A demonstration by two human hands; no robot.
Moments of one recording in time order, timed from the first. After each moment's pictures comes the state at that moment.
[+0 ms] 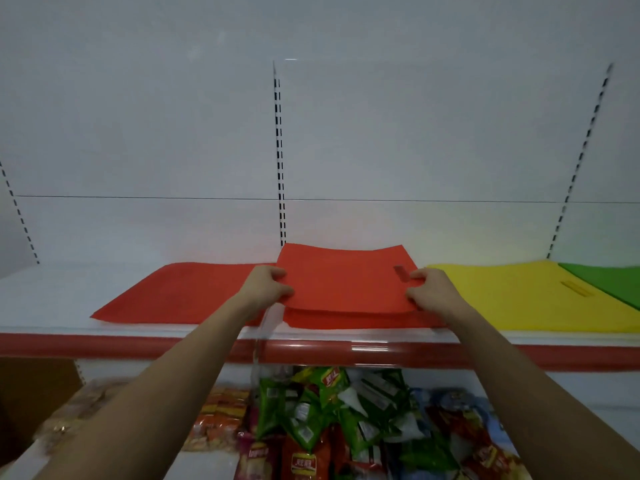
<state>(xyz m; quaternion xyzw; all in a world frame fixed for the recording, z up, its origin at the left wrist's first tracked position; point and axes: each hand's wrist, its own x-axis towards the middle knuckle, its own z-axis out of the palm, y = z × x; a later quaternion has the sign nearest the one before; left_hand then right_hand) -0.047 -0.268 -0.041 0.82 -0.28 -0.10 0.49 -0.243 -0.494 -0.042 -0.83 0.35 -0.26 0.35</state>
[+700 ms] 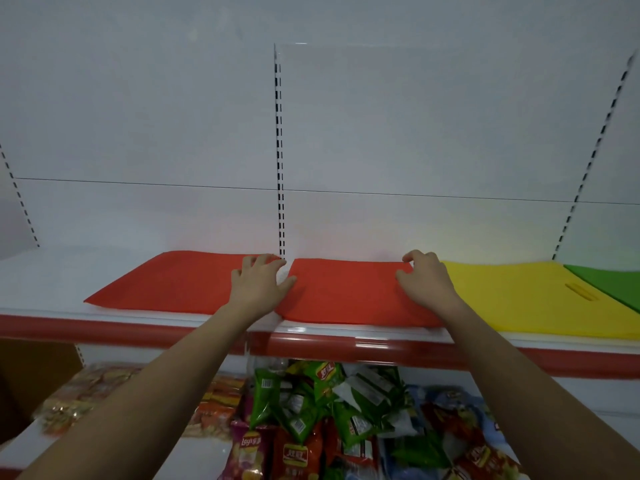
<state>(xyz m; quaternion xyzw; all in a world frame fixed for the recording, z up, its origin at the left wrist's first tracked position) -0.052 -0.272 -0.058 0.91 -0.34 0.14 0.19 -0.230 -0.501 -0.036 -0.88 0.35 -0.26 0.19</state>
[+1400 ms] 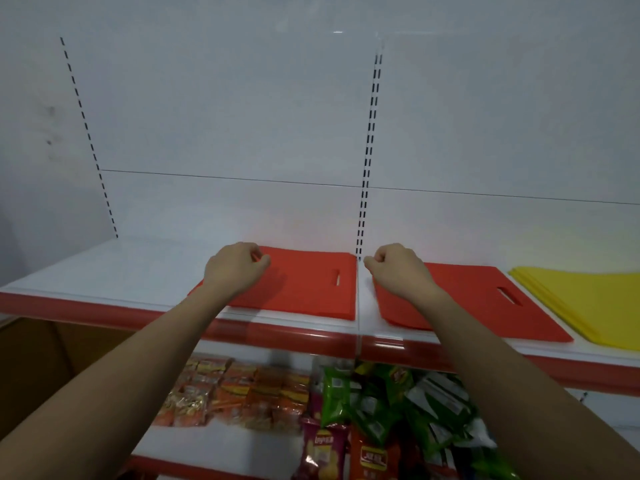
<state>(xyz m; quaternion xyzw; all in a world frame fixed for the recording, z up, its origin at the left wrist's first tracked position) 0.076 -0.101 -0.035 0.92 -0.25 0.13 0.27 -0.089 -0.325 -0.018 -0.91 0.26 -0.22 0.23</state>
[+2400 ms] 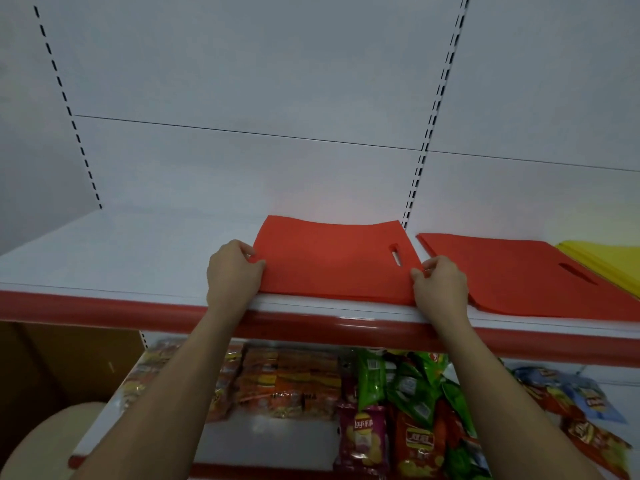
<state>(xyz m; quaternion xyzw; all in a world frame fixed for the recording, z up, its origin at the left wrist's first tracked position) 0.175 -0.045 -0.113 0.87 -0.17 0.10 0.46 -0.017 -0.271 -0.110 -0.80 0.42 -0.36 0.23</state>
